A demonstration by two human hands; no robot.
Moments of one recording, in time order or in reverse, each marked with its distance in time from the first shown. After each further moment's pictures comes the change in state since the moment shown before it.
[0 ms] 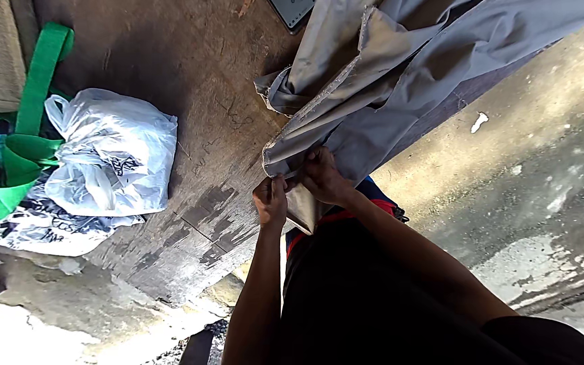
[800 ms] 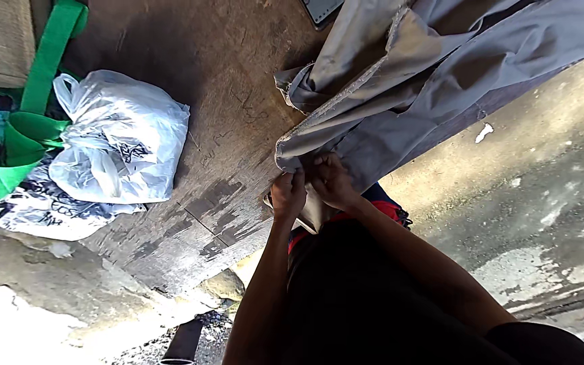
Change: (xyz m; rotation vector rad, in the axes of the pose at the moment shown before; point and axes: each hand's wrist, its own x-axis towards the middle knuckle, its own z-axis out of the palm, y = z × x) left_hand 0.007 0.011 0.003 0.631 -0.149 0.007; right_hand -0.002 0.001 0.018 0.110 0.093 -0.028
